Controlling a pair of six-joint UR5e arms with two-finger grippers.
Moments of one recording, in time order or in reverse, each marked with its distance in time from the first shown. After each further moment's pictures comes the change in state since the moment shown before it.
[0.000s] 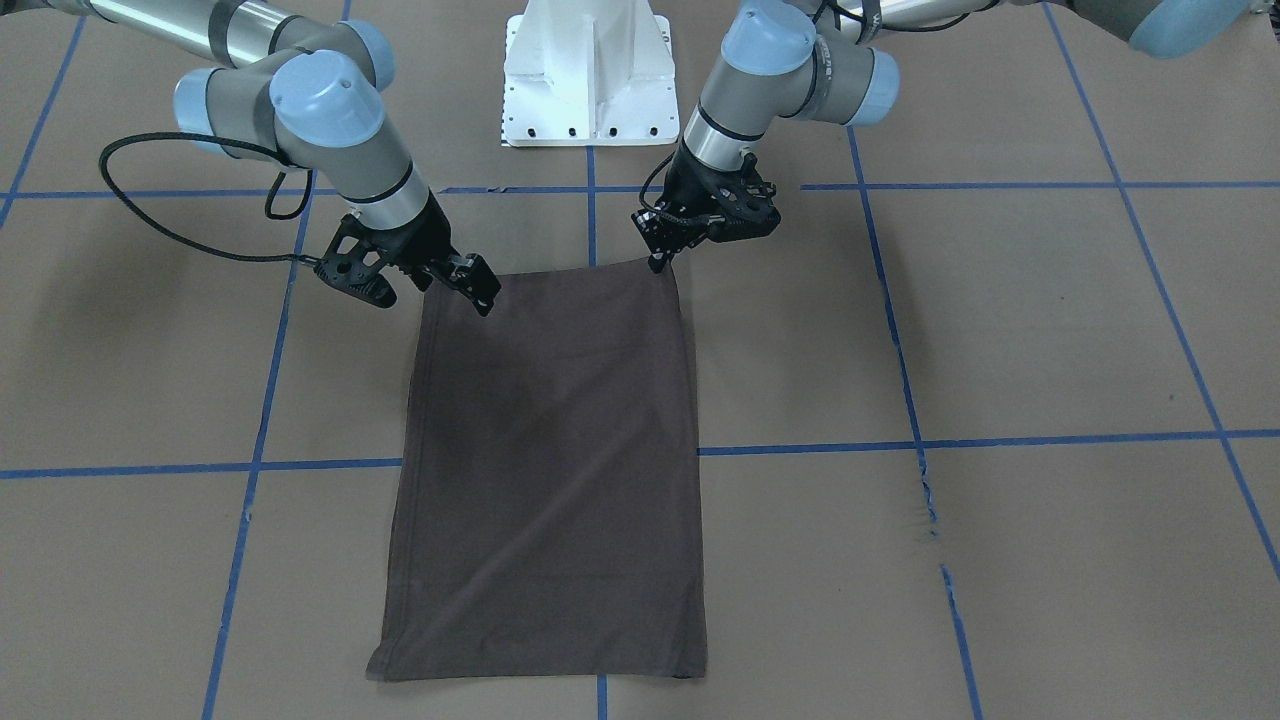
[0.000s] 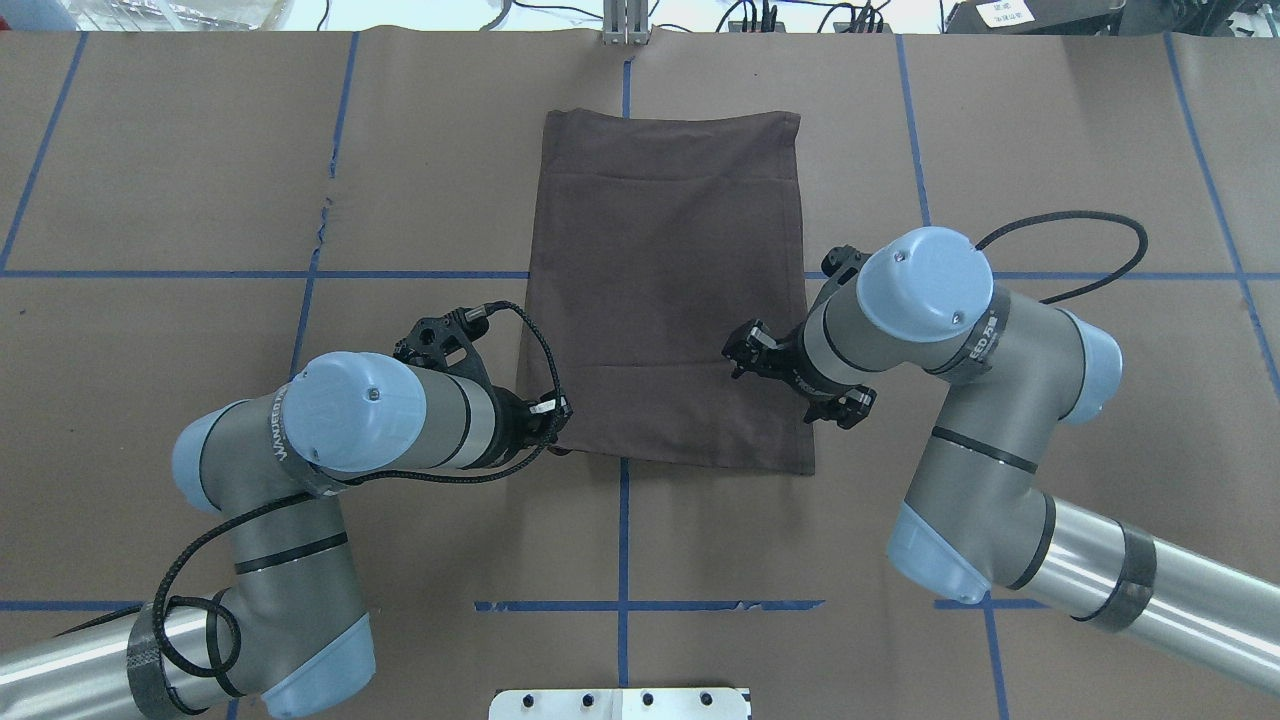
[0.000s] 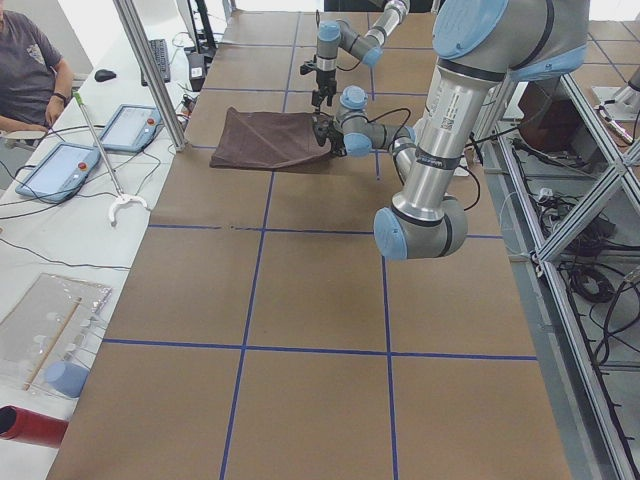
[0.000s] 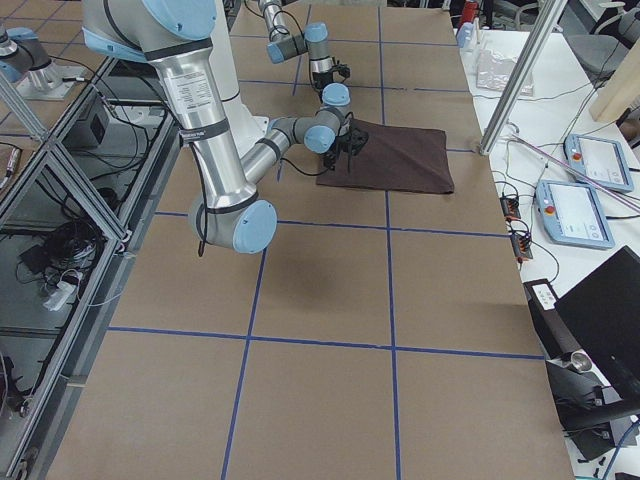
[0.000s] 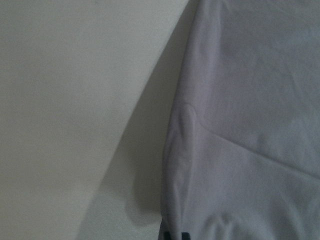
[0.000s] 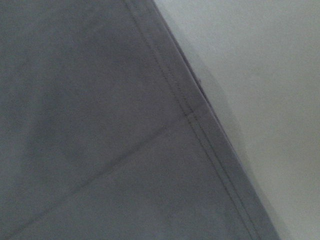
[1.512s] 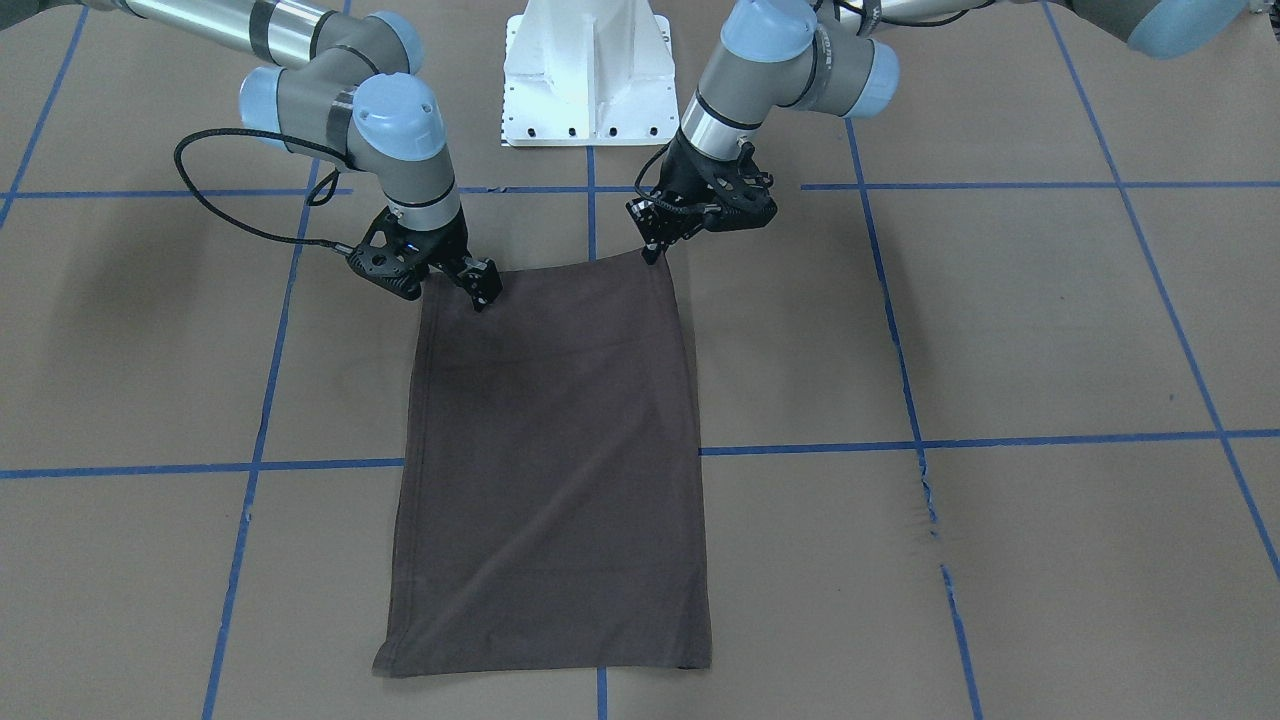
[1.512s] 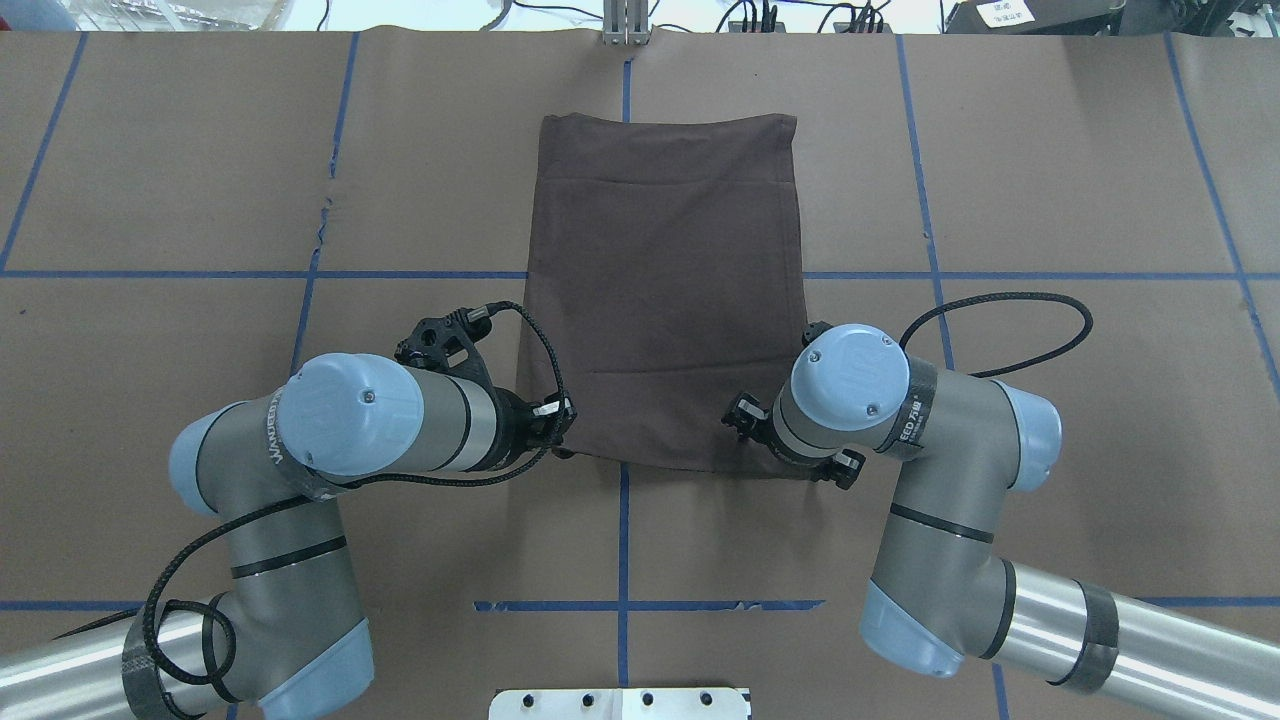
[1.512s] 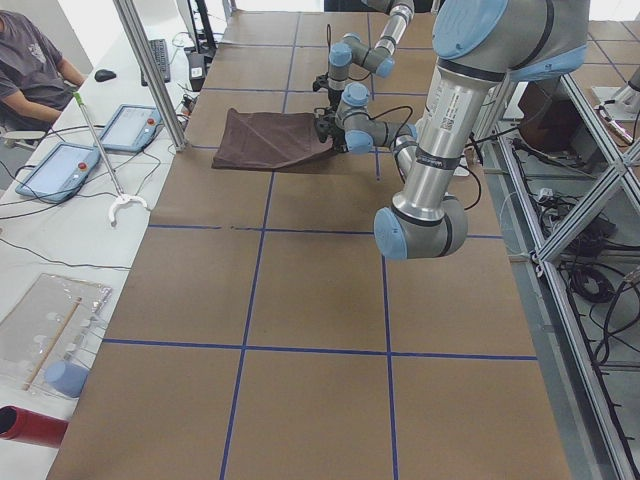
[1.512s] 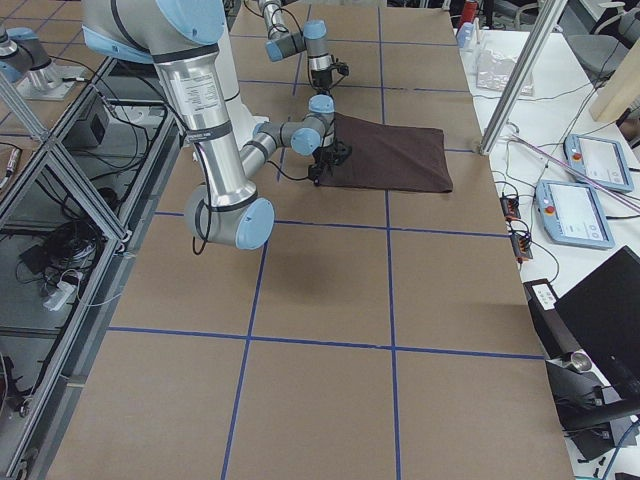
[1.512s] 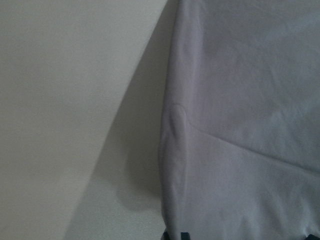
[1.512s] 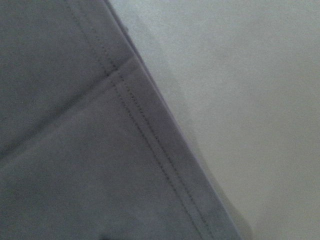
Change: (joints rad) left arm 0.004 -0.003 -0.021 0.002 0.000 0.001; right arm -0.090 0.004 -0.047 -0.107 -0.098 0.012
